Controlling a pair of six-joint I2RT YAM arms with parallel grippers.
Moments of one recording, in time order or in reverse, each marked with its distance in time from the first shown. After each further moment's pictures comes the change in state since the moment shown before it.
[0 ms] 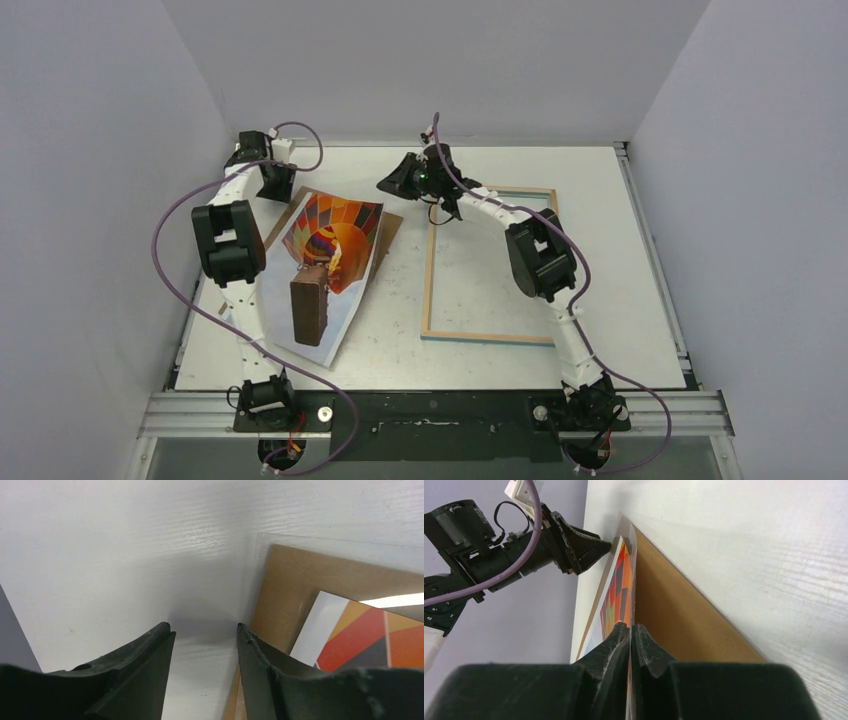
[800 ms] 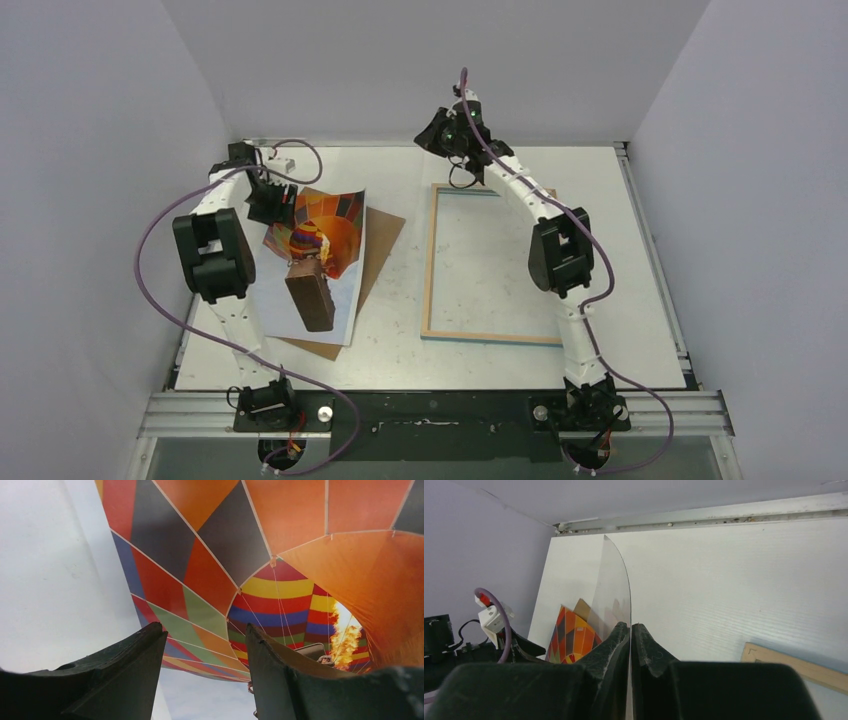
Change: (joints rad) left arm 0.038 -0.229 -0.212 -0.245 0.148 0.041; right arm -0.107 -0.028 0.305 -0.332 0.215 -0.304
